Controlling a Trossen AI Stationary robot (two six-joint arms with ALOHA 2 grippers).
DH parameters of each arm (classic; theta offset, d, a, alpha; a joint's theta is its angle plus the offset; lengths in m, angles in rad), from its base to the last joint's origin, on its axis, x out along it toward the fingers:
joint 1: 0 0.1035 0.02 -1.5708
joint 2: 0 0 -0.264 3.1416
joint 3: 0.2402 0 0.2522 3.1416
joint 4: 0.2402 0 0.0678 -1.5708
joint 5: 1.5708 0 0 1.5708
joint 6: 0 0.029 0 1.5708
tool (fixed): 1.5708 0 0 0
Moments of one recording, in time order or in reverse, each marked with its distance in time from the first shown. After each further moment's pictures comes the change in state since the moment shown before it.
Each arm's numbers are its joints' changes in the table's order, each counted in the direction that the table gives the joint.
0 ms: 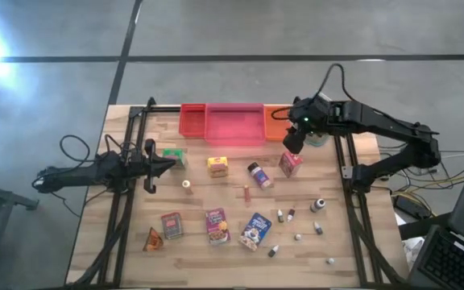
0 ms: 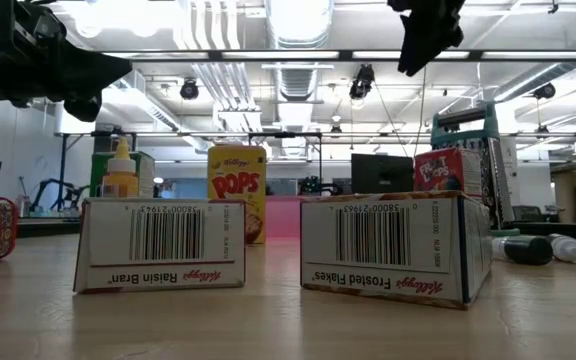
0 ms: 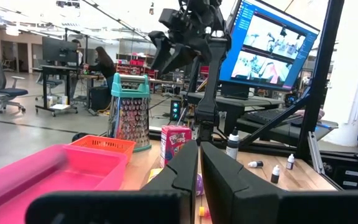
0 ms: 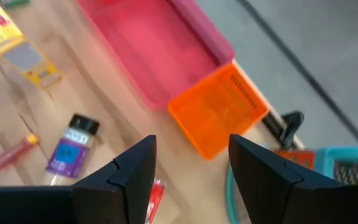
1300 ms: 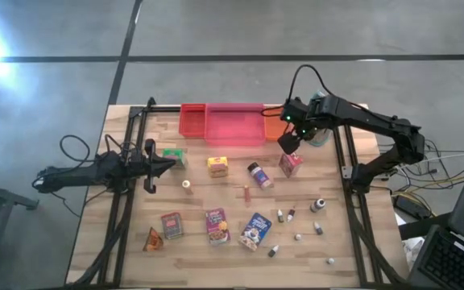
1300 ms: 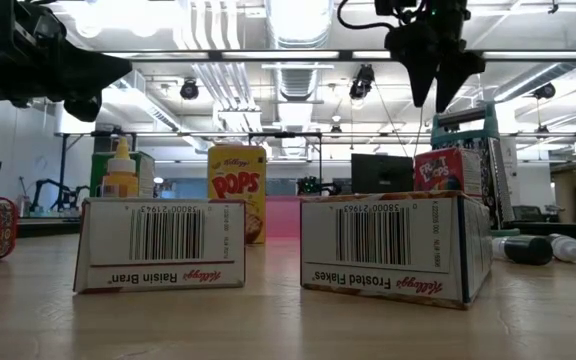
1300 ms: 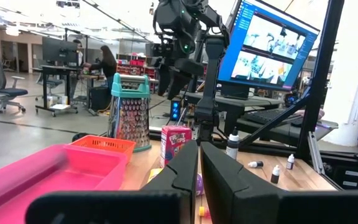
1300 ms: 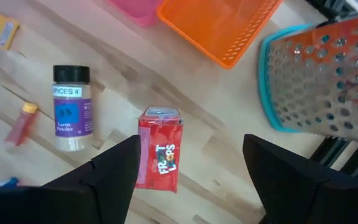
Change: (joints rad) left arm 0.000 0.000 0.000 0.000 0.000 0.000; right arm -0.085 0.137 0.007 0.204 -0.204 0.347
